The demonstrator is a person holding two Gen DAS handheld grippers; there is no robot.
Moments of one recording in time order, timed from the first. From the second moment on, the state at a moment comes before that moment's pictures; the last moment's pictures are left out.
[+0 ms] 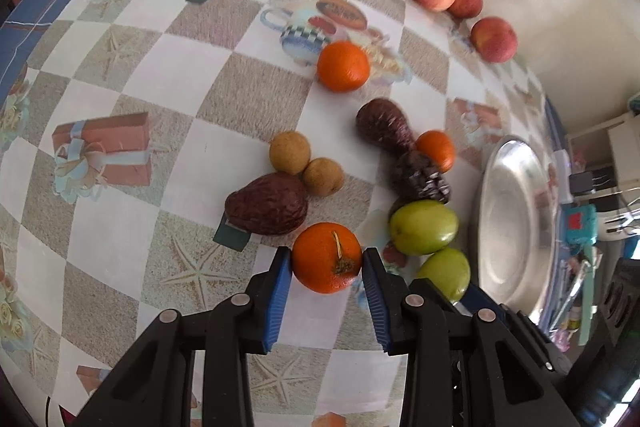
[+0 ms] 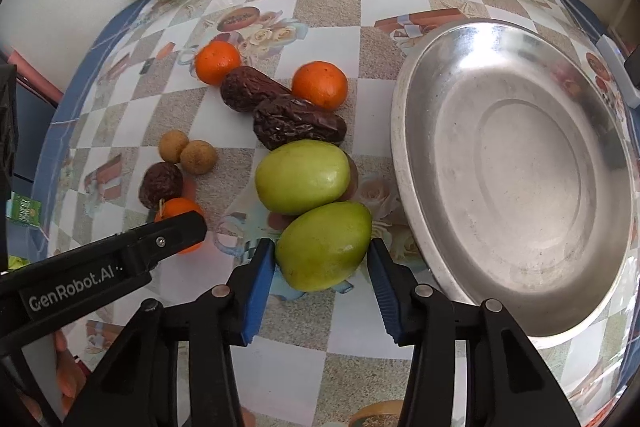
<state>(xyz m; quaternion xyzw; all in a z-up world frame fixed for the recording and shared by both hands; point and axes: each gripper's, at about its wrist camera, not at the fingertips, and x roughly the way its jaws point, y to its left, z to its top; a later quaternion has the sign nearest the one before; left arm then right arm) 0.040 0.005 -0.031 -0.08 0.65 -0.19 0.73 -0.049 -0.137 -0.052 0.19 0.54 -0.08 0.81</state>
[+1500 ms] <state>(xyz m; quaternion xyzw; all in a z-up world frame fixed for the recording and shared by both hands) -0.006 -0.172 -0.005 0.06 0.57 -0.36 0.74 -0.123 -0.285 -0.018 0.31 0.45 -0.32 0.78</state>
